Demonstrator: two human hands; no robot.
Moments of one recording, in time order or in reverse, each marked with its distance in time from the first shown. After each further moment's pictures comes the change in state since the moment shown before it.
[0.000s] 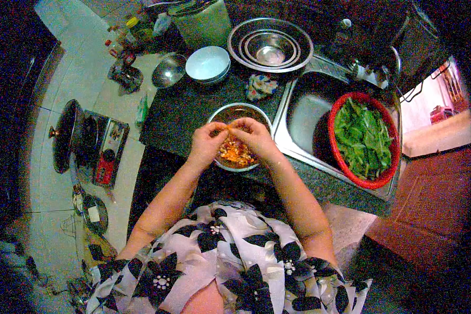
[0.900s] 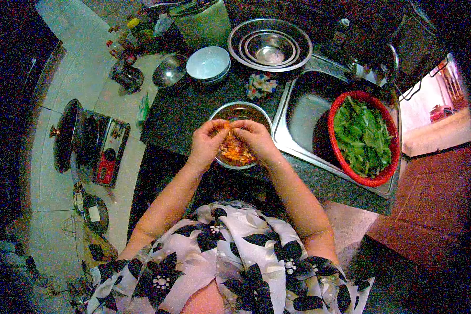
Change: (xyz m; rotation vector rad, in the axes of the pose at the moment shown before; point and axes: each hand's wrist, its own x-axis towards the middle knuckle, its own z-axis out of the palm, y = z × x) left_hand -0.008 0.003 0.002 -0.218 0.068 -0.025; right_hand -0.007 -0.001 0.007 0.223 0.014 0.095
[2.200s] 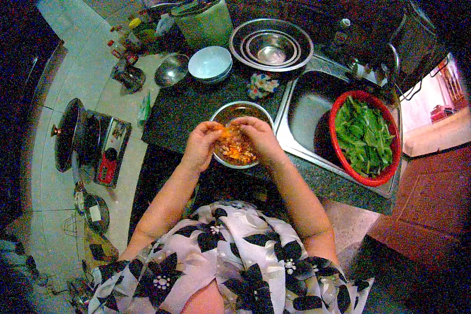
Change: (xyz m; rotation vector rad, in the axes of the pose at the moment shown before) left_hand -0.002 -0.005 -0.015 -0.611 -0.078 -0.332; right_hand -0.011 -0.018 0.007 0.096 -0.036 0.013
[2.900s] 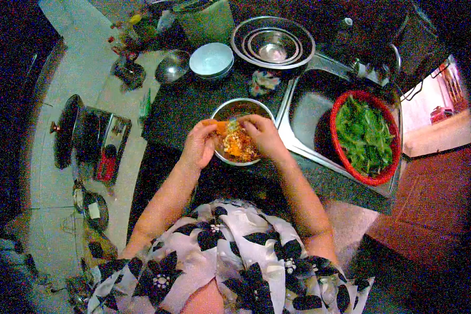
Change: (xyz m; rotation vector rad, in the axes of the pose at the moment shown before) left_hand 0.000 -0.004 -0.010 -0.400 0.031 -0.087; right_hand 0.005 0.010 -0.014 -0.644 0.072 -0.224
